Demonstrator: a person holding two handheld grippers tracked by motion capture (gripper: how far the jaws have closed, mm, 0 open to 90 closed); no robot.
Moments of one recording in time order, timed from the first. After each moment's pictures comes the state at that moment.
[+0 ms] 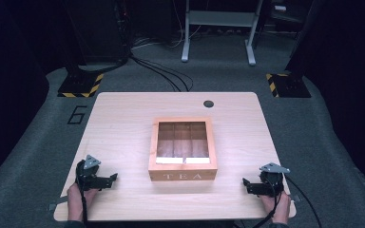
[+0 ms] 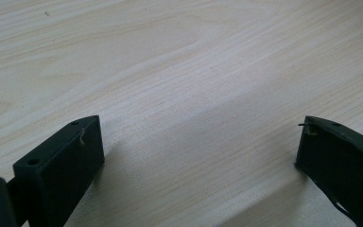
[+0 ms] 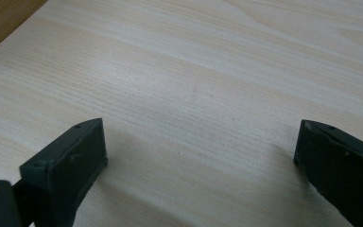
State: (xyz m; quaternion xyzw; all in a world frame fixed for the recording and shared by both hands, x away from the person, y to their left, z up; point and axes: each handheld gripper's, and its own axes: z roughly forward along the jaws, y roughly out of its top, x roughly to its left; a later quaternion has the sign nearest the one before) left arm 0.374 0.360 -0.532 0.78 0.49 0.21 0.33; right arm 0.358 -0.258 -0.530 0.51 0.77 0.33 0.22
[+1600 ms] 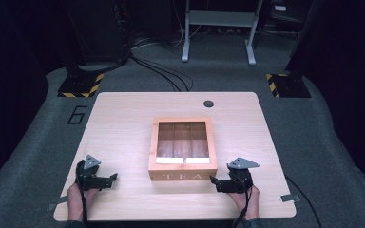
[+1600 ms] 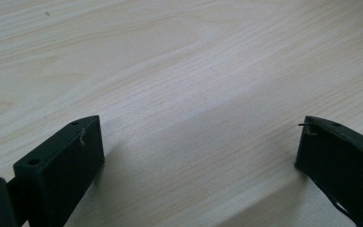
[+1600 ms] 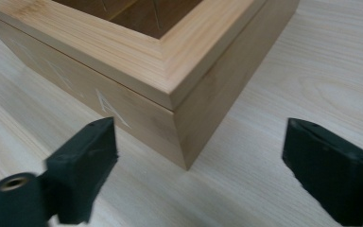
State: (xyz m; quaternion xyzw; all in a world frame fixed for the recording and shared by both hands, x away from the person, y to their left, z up) left arm 0.373 0.360 -0.532 0.78 0.49 0.21 0.33; right arm 0.355 -0.151 -0.490 0.42 0.79 0.42 0.16
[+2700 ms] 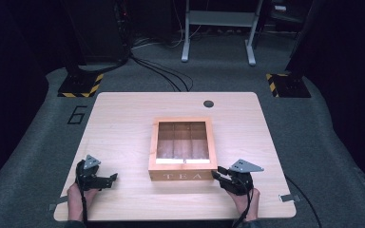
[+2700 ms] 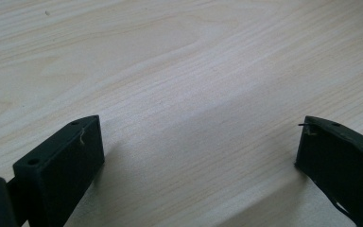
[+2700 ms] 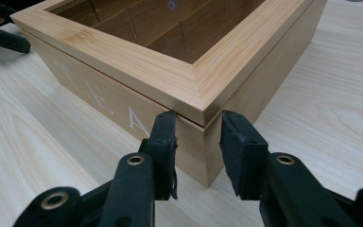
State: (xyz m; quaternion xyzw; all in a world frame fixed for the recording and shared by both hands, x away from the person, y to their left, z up) left arm 0.373 0.360 -0.532 0.78 0.49 0.21 0.33; right arm 0.346 -0.154 -0.488 0.40 0.77 0.47 0.16
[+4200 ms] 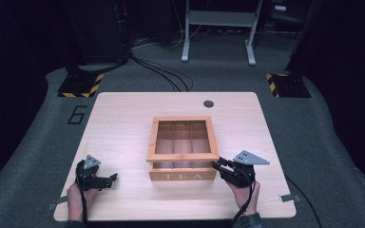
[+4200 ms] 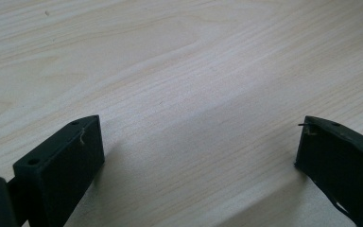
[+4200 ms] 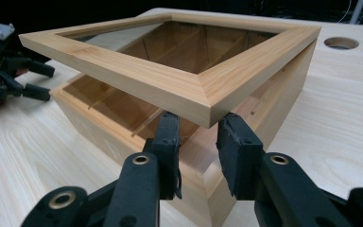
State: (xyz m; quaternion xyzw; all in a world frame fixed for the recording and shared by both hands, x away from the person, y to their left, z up) left arm 0.373 0.360 -0.532 0.78 0.49 0.21 0.33; right arm 0.354 -0.151 -0.450 0.40 0.74 0.52 0.17
